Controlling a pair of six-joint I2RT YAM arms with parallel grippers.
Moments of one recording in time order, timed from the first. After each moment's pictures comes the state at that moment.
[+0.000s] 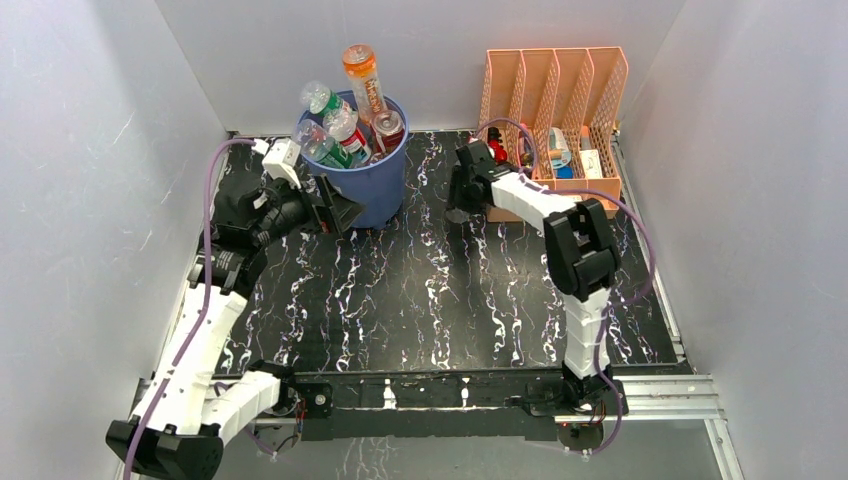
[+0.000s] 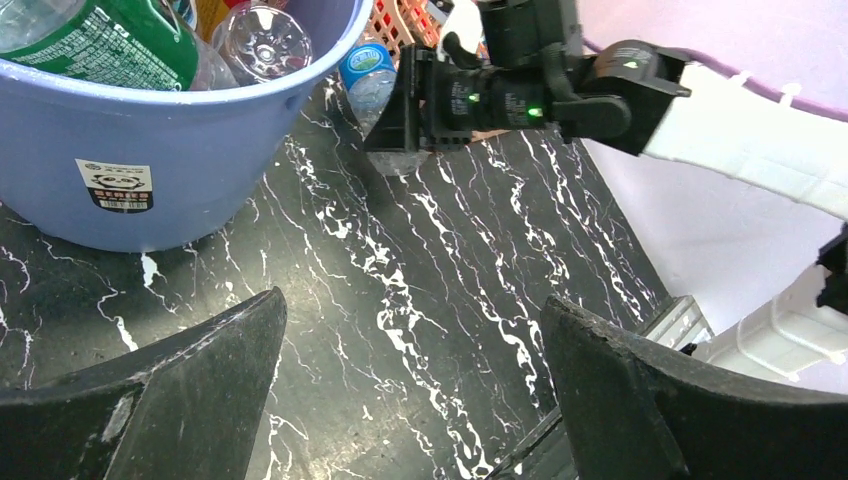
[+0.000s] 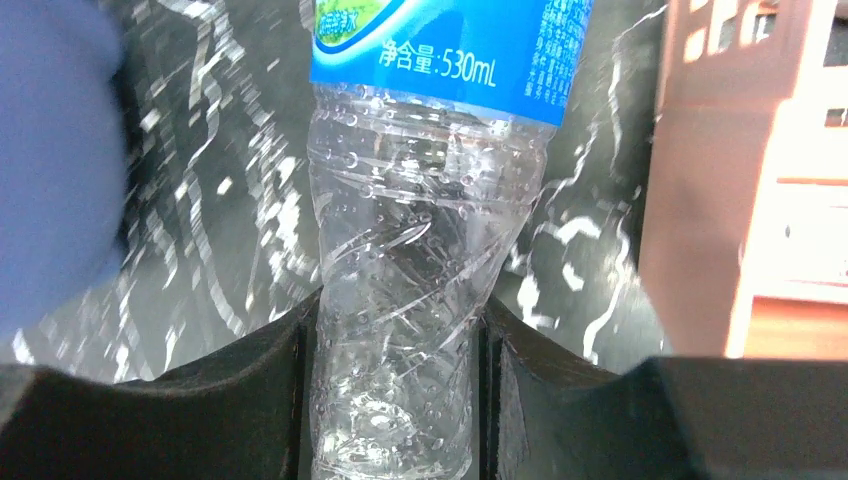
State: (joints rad) left arm -0.23 0.95 1.09 -0.44 0.45 -0.39; right arm 0.50 2.09 1.59 -0.42 0.09 0.57
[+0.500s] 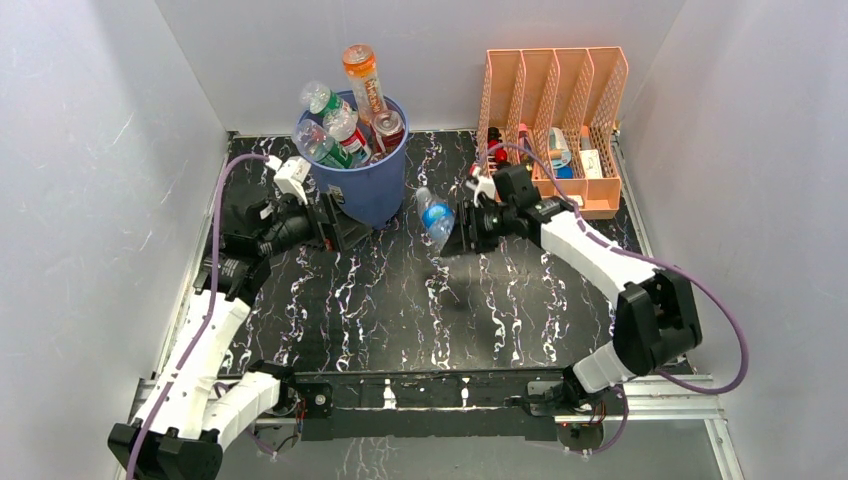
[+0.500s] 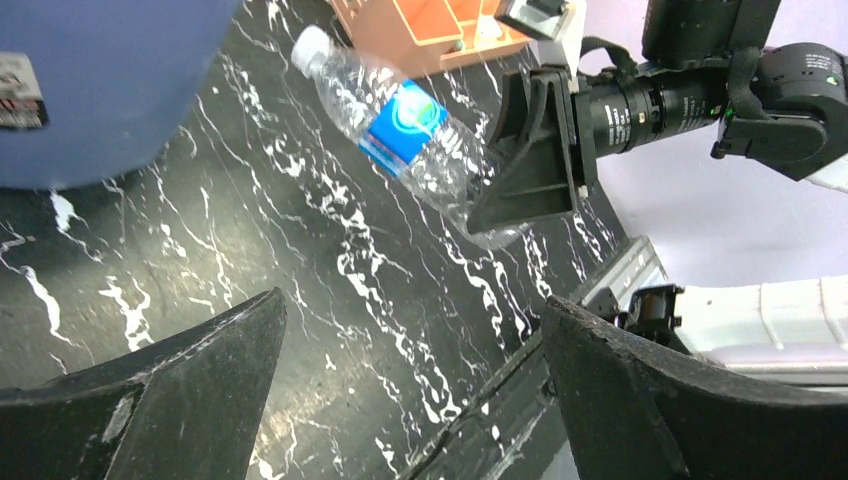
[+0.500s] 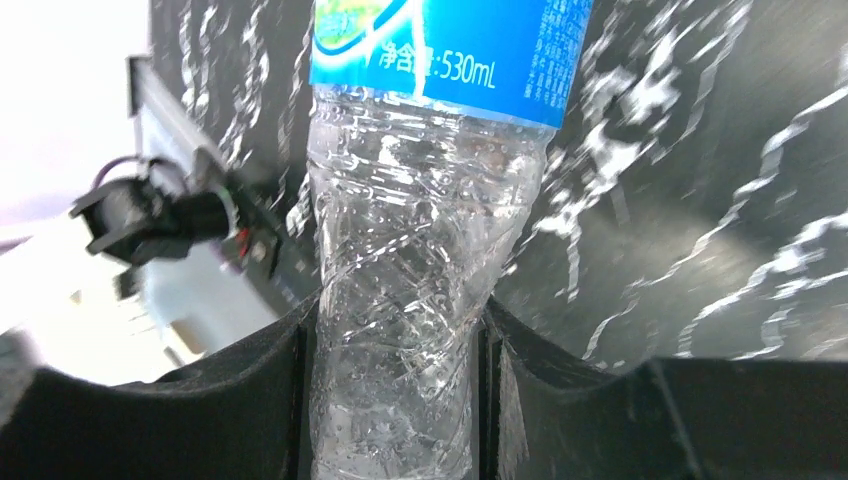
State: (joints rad) left arm -0.23 0.92 1.01 -0.46 0.57 -0.42; right arm 0.50 1.51 1.17 -0.50 -0.58 0.40
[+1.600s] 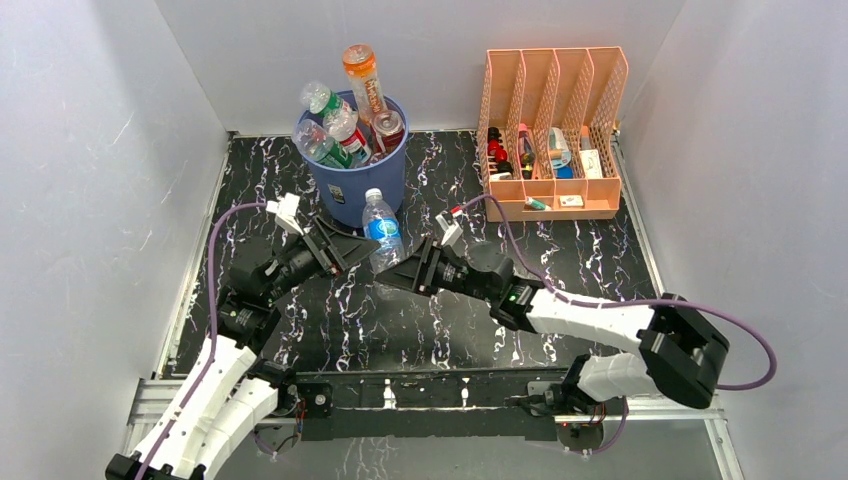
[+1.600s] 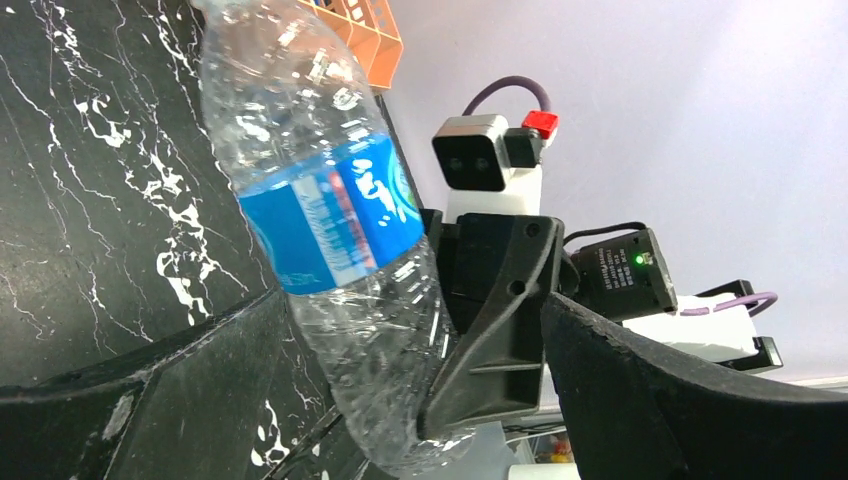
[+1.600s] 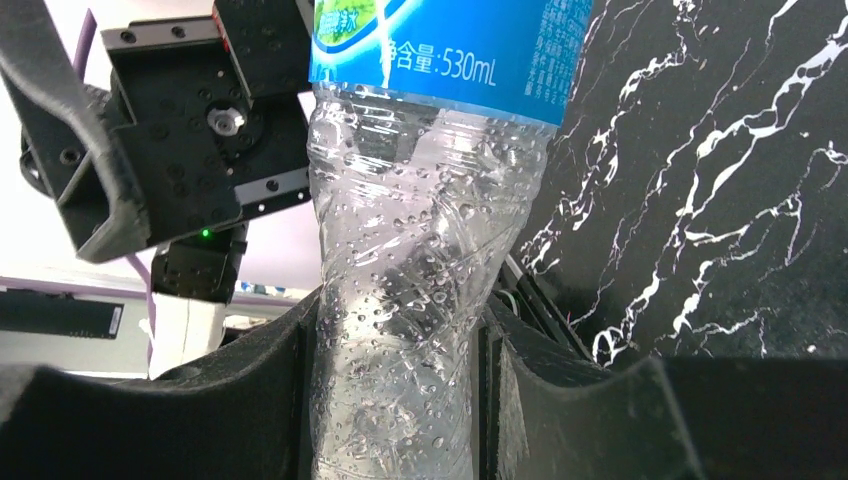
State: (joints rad) left arm -0.34 0.66 0.60 -0.04 0.52 -0.98; right arm 1.01 1.26 0.65 0.56 -0.24 1.17
